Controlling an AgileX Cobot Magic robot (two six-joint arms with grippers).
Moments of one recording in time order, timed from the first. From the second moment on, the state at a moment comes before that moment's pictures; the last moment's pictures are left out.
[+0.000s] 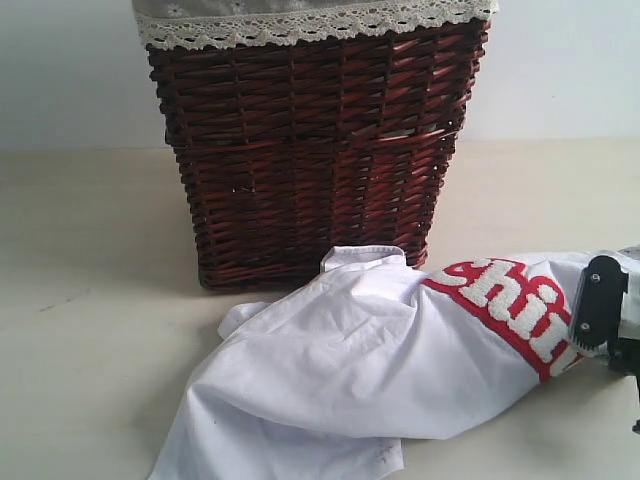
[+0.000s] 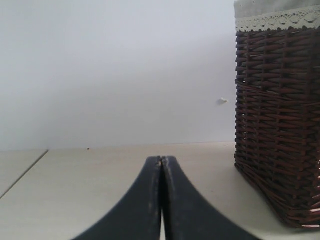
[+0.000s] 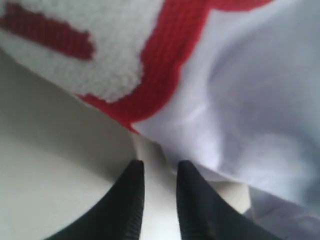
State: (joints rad) left arm 0.04 0.01 0.00 -1.34 0.05 1.38; right arm -0.05 1.67 -0.51 -0.17 0.09 -0.99
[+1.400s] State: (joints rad) left arm 0.04 0.01 0.00 -1.34 0.05 1.38; right arm -0.05 1.75 -0.57 0.32 -0.04 -1.33
